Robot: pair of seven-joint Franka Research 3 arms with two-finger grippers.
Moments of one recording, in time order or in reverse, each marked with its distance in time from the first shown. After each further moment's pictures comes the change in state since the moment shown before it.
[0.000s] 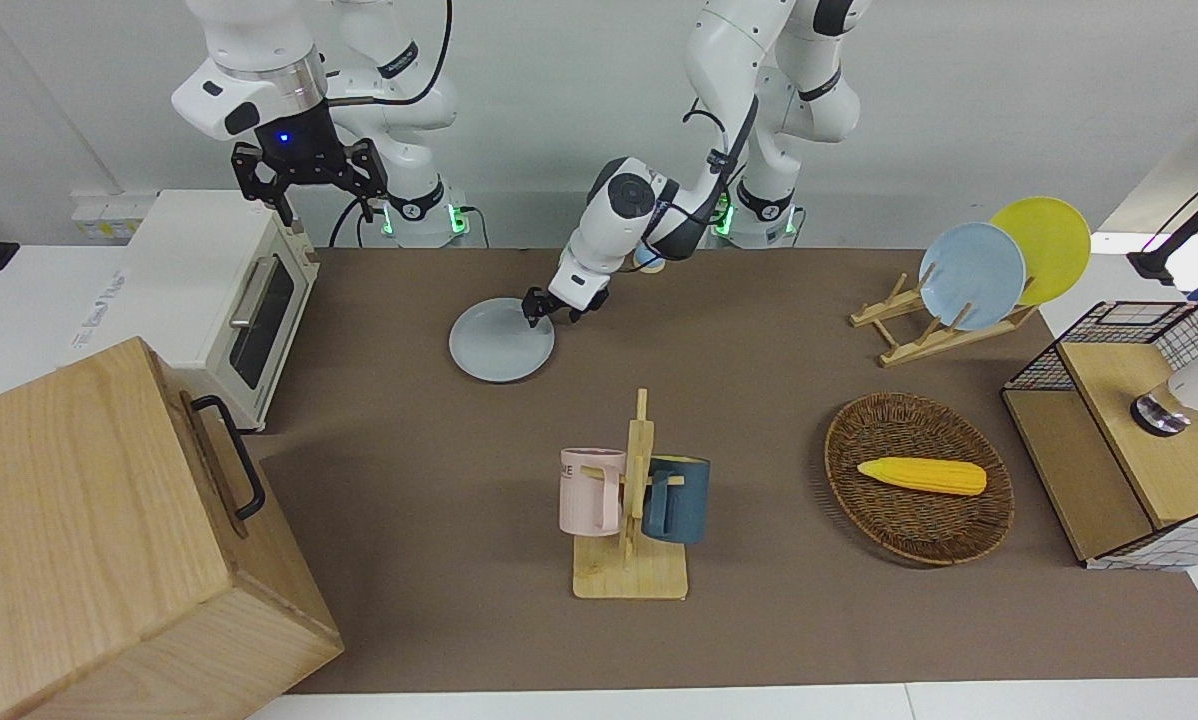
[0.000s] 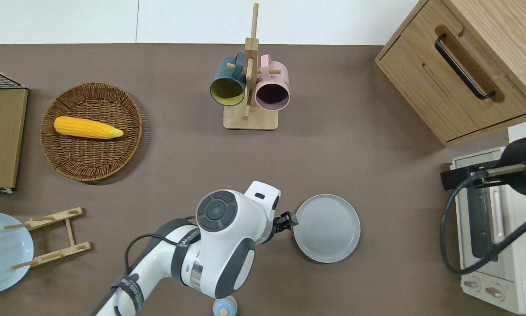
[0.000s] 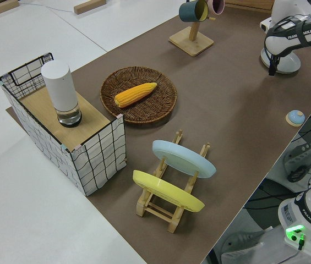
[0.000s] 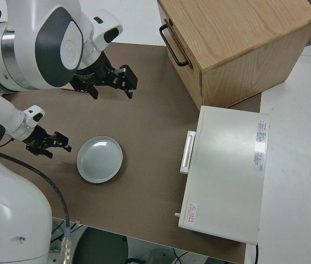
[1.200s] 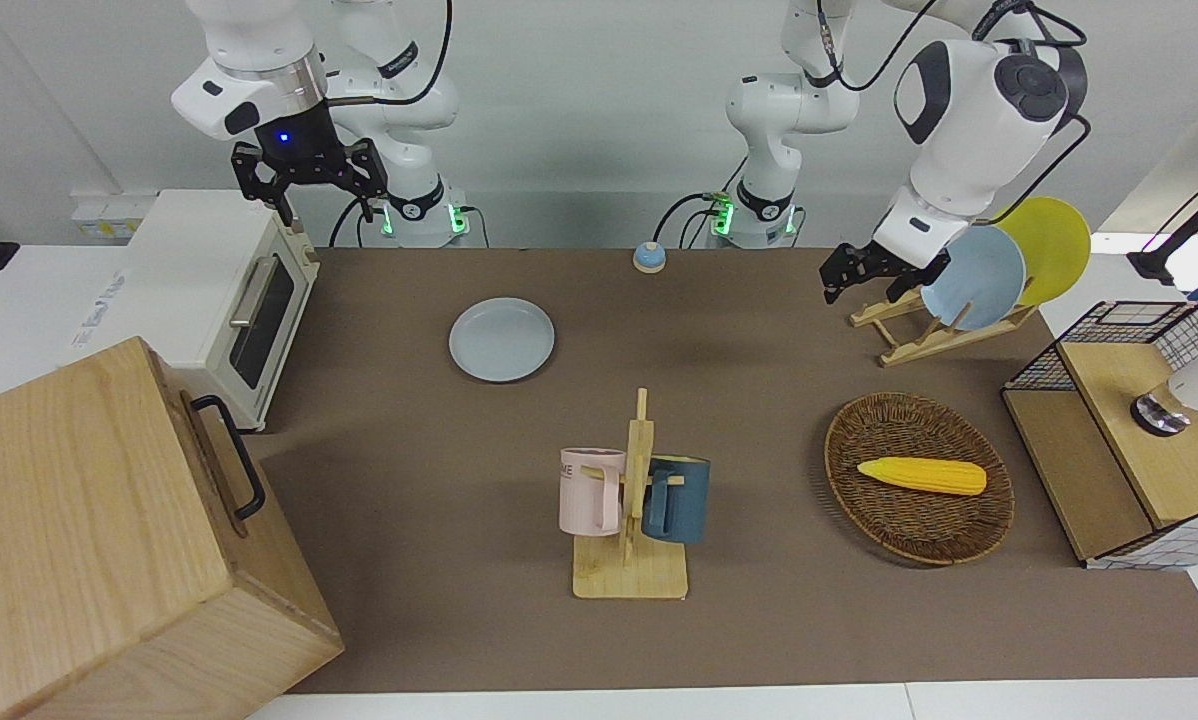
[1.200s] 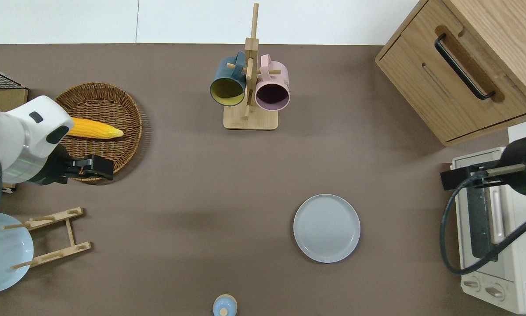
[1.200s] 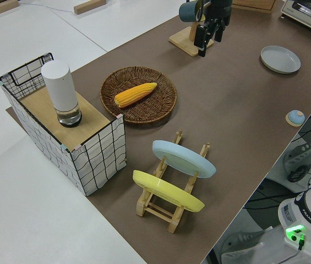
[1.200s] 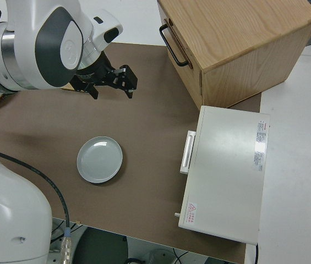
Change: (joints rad) left arm 0.443 -0.161 0.189 0.393 0.396 -0.649 0.627; right arm 0.000 0.000 0.000 0.000 0.000 0.000 0.000
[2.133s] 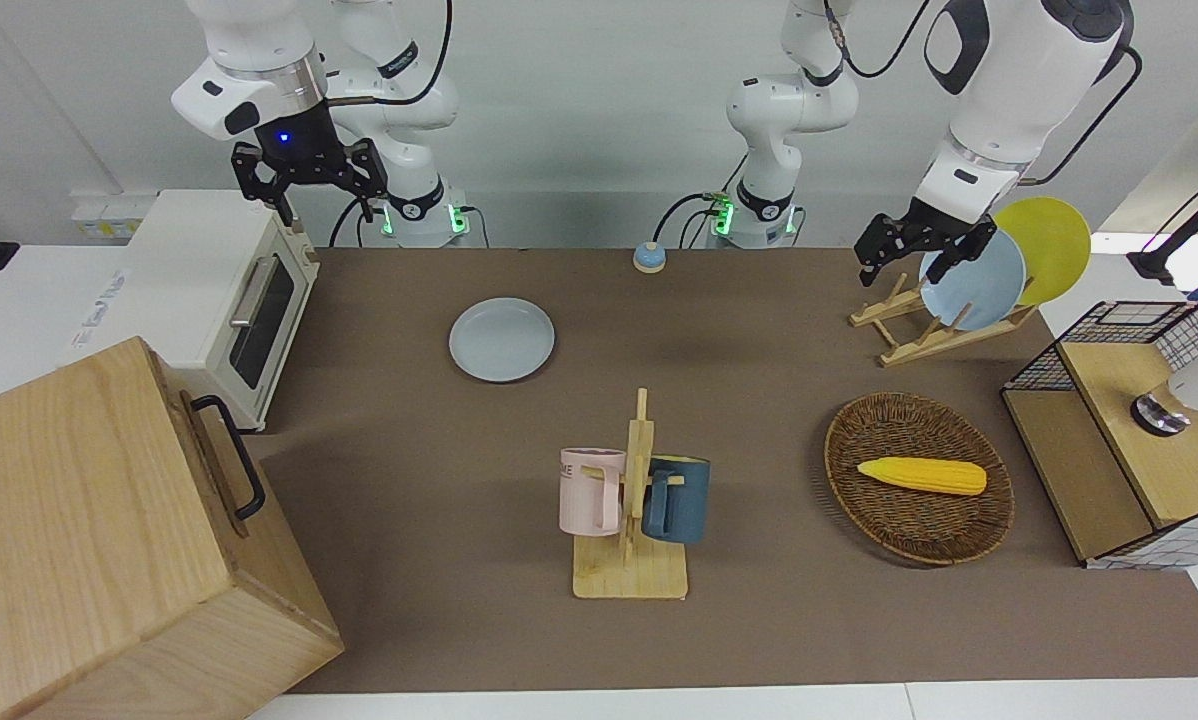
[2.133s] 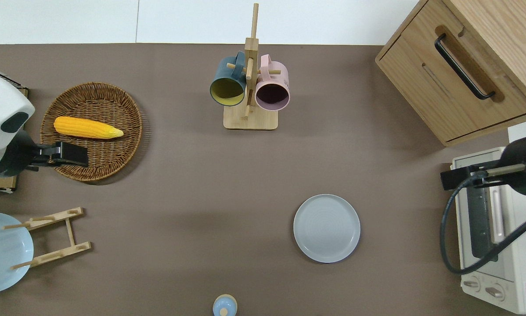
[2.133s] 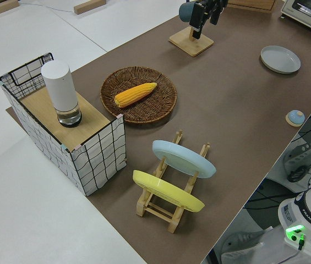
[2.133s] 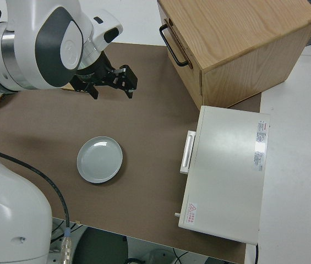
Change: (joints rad) left arm 0.068 -0.009 -0.044 0.095 0.019 -0.013 0.005; right arm 0.000 0.000 0.000 0.000 0.000 0.000 0.000
